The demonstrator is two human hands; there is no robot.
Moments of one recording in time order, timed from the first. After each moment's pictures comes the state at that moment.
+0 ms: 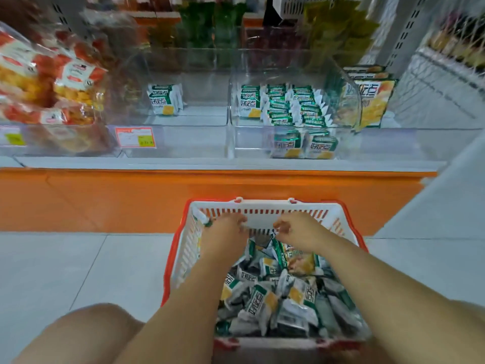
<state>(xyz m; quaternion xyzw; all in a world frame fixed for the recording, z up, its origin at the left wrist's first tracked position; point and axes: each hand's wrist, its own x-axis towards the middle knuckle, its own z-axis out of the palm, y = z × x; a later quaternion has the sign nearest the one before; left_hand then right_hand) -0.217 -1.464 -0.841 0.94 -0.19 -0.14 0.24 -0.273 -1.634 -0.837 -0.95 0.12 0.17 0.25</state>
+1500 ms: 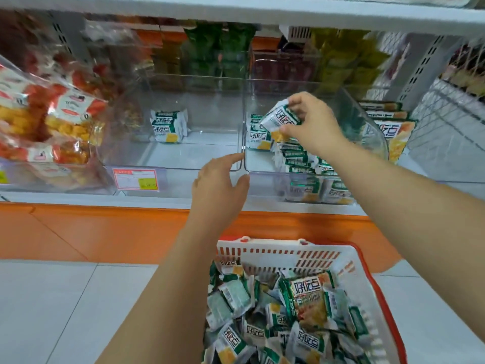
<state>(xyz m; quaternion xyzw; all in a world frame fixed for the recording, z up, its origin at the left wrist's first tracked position) -0.112 -1.482 -0.729 0.88 -0.21 -0.01 0.43 -0.104 -1.680 -0.675 -0.91 0.12 -0.22 0.34</state>
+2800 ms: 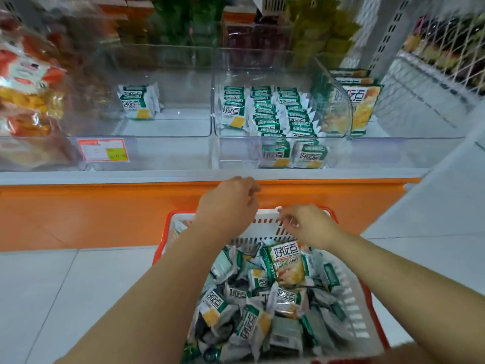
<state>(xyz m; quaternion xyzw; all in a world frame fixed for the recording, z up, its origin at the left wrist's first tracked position) -0.179 -1.501 -0.756 0.91 -0.34 -0.10 0.22 -0.260 -1.687 -0.840 -0.98 0.08 0.04 0.19</state>
